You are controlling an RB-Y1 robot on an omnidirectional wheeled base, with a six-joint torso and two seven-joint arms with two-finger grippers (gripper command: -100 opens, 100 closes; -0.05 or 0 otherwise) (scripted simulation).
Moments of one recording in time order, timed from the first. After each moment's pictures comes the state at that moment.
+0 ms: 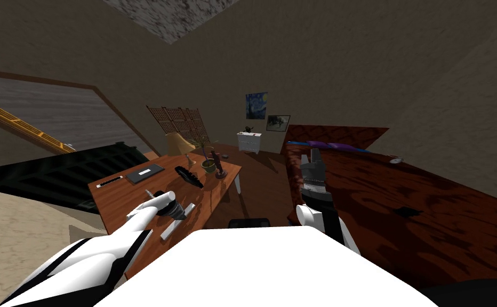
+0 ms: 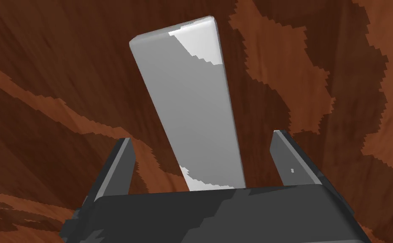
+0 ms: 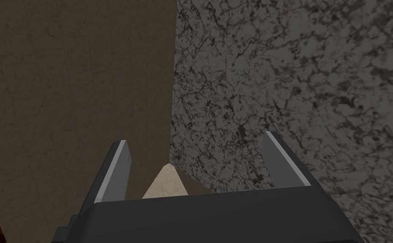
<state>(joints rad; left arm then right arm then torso) -0.25 0.75 0.10 -0.61 0.77 1.08 0.34 0.50 0.02 -0.06 -2.37 0.06 -0.43 0.15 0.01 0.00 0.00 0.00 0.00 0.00</state>
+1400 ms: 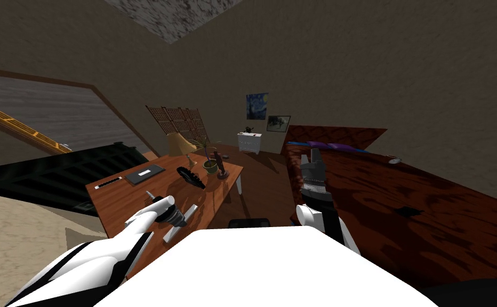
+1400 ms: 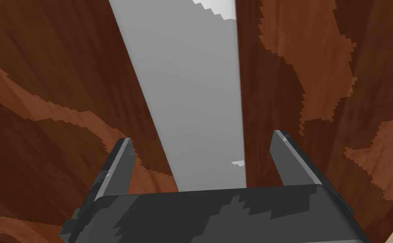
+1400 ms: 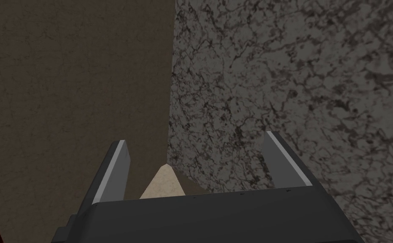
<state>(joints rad) -0.22 0.72 0.13 -0.56 0.78 1.11 0.36 0.50 0.02 -0.06 -2.37 0.06 -0.43 0.15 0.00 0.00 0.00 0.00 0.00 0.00</state>
